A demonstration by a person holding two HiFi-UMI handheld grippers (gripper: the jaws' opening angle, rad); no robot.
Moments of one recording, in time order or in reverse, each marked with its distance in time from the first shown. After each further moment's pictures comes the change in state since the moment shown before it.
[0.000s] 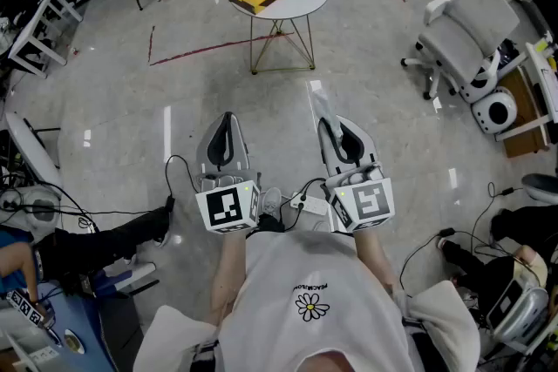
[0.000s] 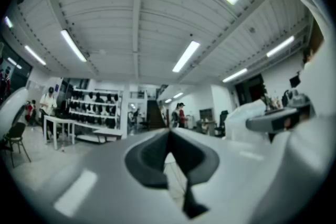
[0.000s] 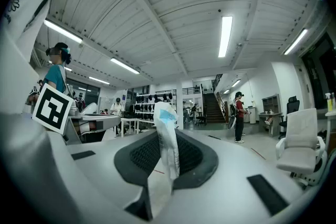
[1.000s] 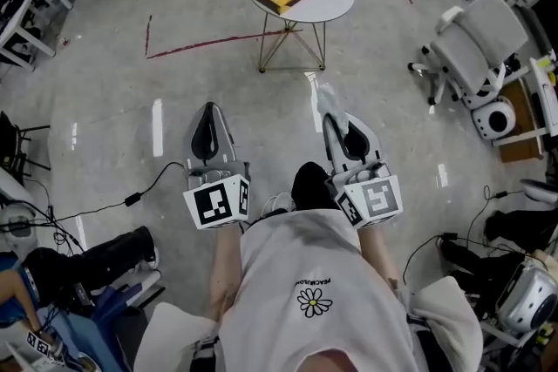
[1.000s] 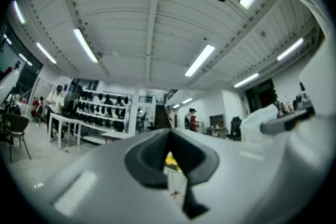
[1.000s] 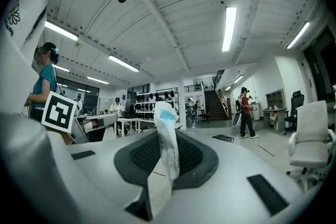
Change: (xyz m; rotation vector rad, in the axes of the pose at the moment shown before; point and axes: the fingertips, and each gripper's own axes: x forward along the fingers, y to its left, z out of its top) left arm 0.064 0.166 -0.020 -0.037 -0.064 0.075; right arm 0.138 0.057 -0.012 0.028 0.013 0.011
